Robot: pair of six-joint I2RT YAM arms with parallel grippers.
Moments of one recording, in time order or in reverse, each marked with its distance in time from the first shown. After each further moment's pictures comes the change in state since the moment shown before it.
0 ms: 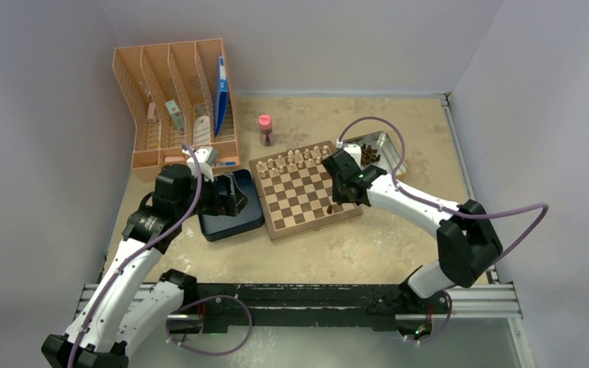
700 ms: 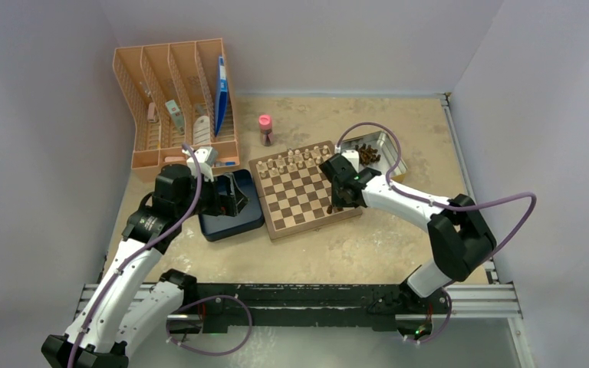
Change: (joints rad) left arm 0.000 -0.002 0.000 0.000 0.000 0.000; right arm 0.008 0.051 -0.024 0.015 -0.006 0.019
